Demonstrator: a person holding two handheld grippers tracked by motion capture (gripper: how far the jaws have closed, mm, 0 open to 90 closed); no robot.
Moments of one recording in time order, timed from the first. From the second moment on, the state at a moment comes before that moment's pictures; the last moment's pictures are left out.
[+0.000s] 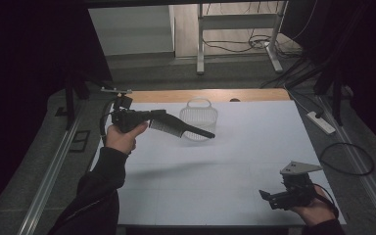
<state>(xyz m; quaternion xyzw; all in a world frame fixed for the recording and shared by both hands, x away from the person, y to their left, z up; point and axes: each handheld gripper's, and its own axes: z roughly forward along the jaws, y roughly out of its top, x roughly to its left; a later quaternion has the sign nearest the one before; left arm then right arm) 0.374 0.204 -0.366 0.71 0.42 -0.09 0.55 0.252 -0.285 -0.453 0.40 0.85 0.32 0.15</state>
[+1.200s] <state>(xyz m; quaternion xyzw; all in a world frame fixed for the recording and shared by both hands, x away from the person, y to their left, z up) 0.408 0.218 -0.342 0.70 0.46 -0.04 0.55 0.234 -0.316 -0.444 0.46 0.81 0.32 0.17</state>
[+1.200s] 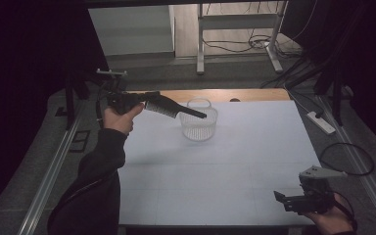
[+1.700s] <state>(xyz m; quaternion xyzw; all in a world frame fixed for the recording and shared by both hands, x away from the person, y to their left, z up) 0.425 0.213 -0.345 0.69 0.48 -0.03 0.54 0.230 -0.319 -0.442 0.46 0.81 0.33 0.17</state>
